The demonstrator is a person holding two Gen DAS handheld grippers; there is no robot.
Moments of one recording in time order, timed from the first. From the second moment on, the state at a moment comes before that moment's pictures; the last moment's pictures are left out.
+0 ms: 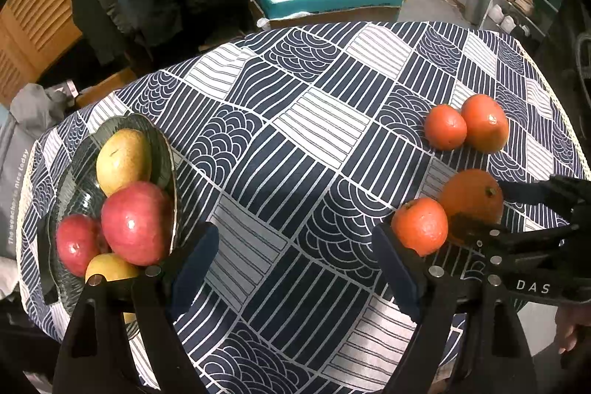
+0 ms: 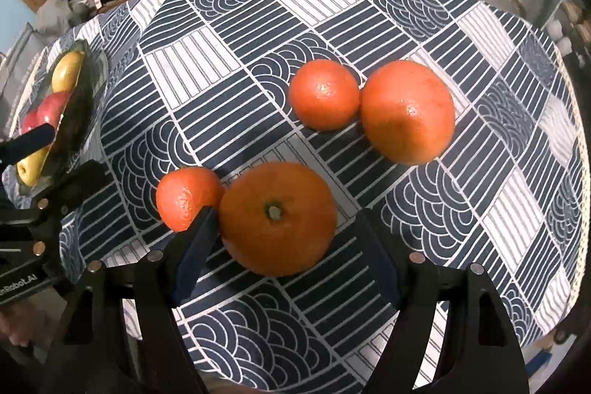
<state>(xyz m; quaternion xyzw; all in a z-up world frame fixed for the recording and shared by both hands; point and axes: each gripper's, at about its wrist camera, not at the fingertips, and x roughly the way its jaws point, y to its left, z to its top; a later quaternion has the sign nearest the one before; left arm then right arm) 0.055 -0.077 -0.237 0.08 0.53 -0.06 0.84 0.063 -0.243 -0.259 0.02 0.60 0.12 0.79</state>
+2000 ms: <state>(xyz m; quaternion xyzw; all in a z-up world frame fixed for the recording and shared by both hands) 0.067 -0.137 -0.257 0.04 0.56 -0.17 0.81 0.063 -0.295 -0.247 0.03 0.56 0.04 0.82</state>
